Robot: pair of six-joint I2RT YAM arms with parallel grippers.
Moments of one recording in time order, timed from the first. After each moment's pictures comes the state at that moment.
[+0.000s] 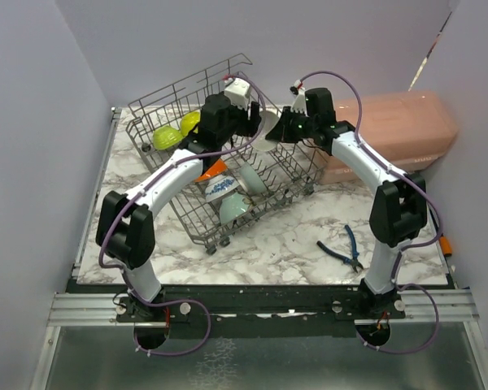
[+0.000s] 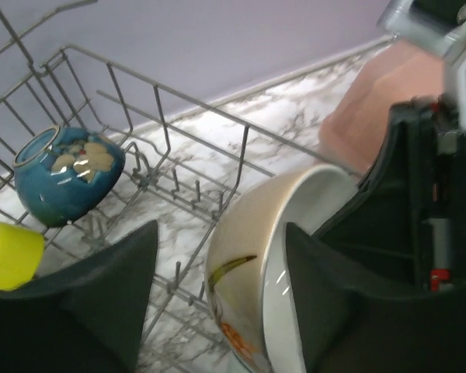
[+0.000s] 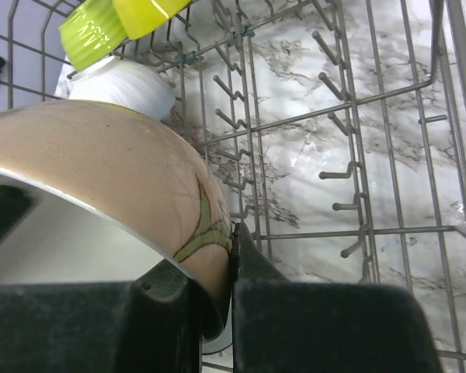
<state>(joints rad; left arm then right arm) -0.52 1.75 1.48 0.07 -0.01 -0.06 0.38 1.89 1.63 -0.27 -0.40 0.39</state>
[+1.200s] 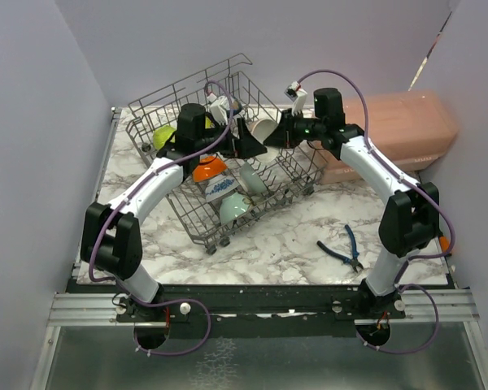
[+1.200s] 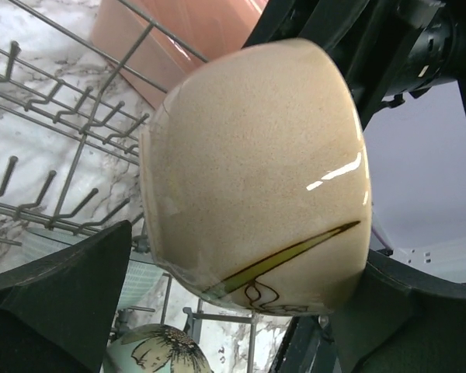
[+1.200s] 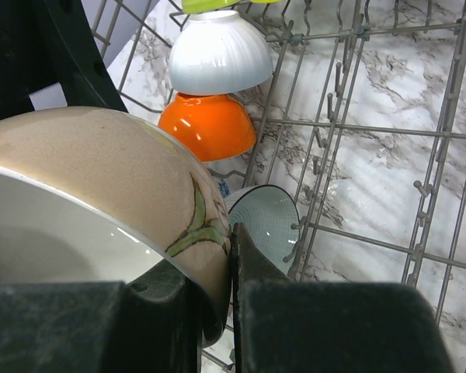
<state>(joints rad) -0.38 1.60 1.29 0.03 0.72 -0.54 0.36 1.78 1.55 -0.25 -0.70 0.19</state>
